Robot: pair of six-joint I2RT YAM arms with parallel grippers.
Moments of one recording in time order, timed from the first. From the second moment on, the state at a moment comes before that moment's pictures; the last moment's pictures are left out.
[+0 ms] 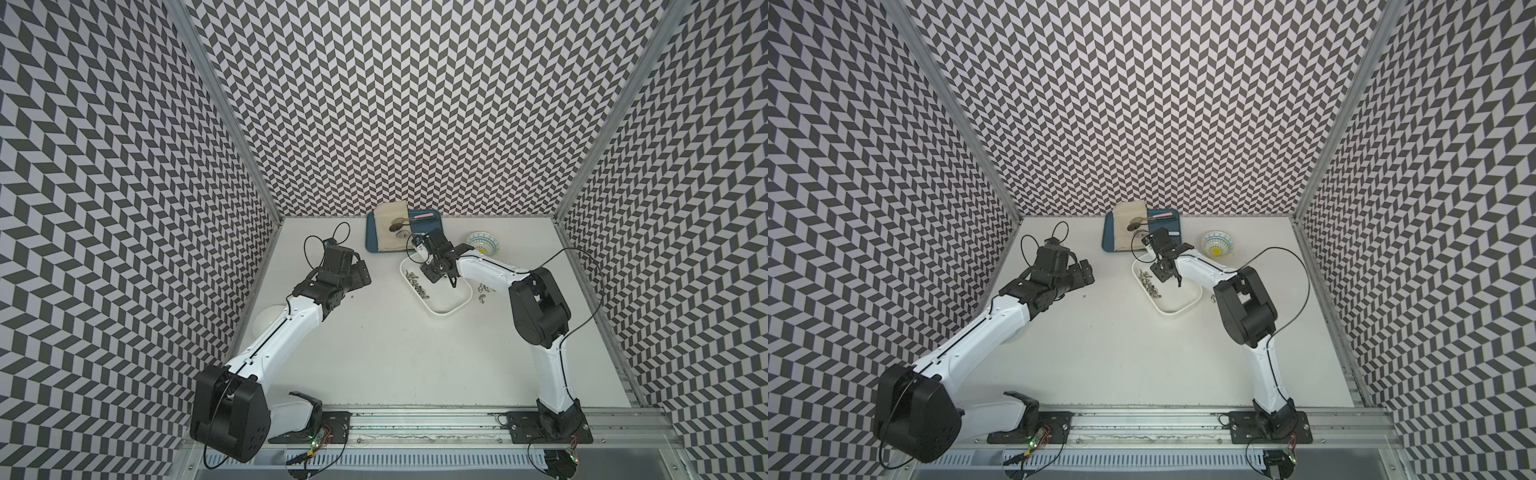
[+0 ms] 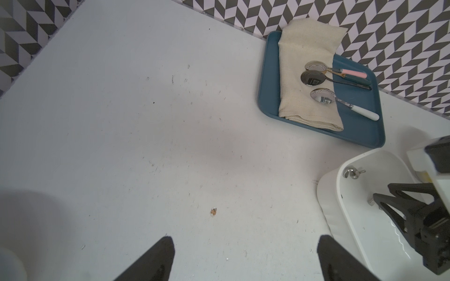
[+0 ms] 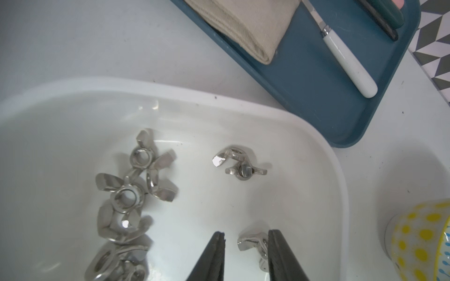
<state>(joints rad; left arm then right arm) -0.34 1.28 0.97 -0.45 -0.22 -0.54 0.58 2.15 1.66 -0.53 0.22 -0.22</state>
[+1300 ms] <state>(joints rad) -0.34 1.28 0.97 -0.47 -0.20 -0.53 0.51 2.18 1.70 -0.73 -0.08 0.19</state>
